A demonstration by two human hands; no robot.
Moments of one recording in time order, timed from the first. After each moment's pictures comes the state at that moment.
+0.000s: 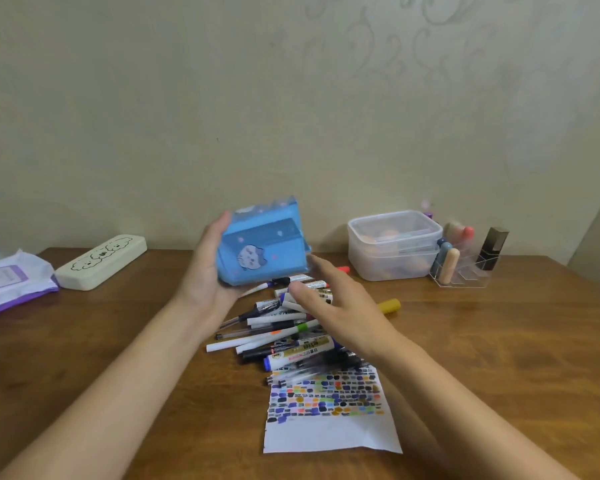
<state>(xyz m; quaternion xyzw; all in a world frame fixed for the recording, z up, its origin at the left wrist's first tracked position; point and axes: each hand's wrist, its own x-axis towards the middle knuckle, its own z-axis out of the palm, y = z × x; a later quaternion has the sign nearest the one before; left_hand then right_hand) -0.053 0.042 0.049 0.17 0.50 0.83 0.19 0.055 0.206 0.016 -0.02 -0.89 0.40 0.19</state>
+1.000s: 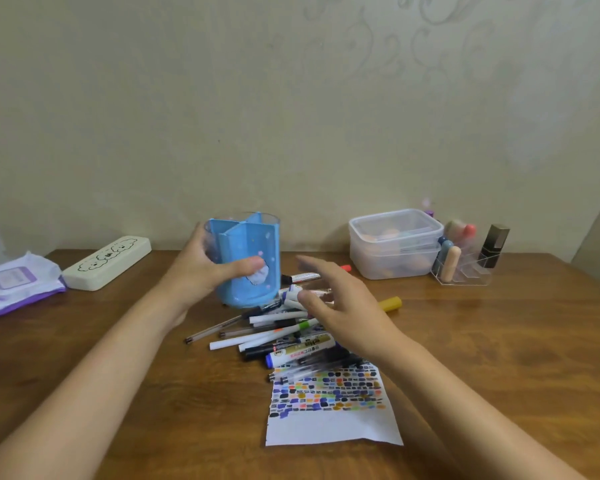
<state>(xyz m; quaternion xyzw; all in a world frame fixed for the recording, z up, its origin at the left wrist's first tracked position) -0.094 0.016 0.036 0.29 0.70 0.65 0.07 0.056 0.208 0.013 0.00 -0.91 0.35 0.23</state>
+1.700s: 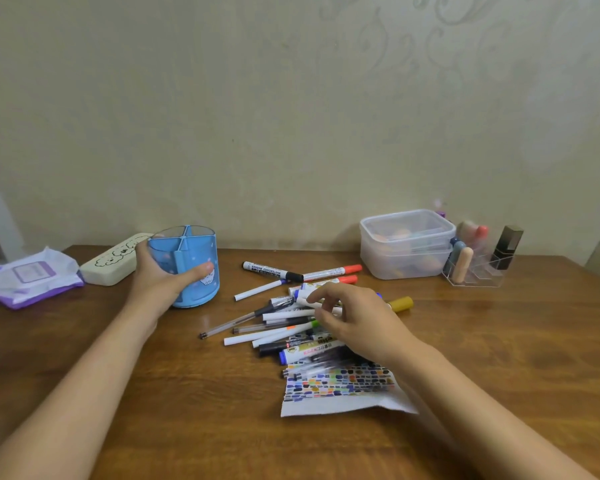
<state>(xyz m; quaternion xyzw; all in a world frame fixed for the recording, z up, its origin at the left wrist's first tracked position) -0.145 -0.033 -0.004 0.10 0.76 0.63 -0.06 0.055 0.213 0.001 -0.04 -0.95 0.26 0.15</state>
